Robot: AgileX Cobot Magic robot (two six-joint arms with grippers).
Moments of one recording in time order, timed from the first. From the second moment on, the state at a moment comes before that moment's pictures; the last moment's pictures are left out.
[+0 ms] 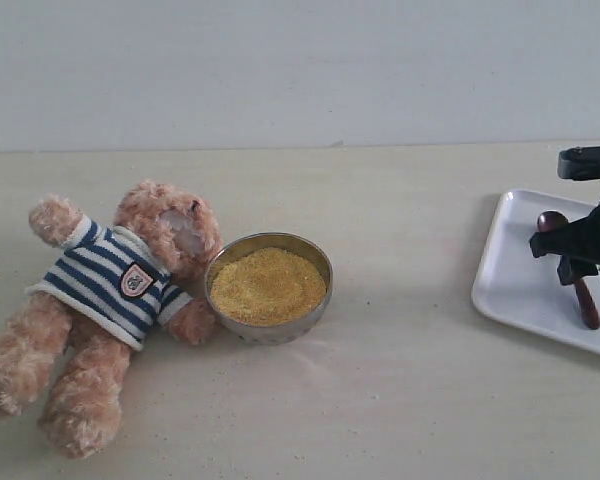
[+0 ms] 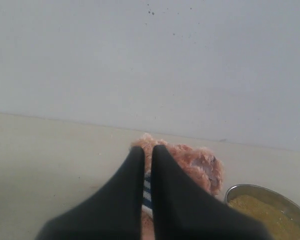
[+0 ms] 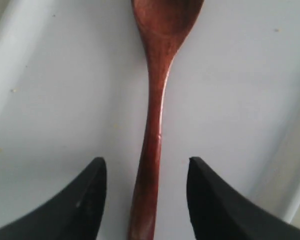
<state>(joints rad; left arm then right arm) 0.18 0.08 0.00 -1.64 0.29 1.43 -0.02 1.90 -1.06 0.06 0.47 -0.13</state>
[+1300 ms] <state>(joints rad) 0.18 0.08 0.00 -1.63 0.28 1.43 0.05 0.01 -0.24 -0.07 0.30 0.05</state>
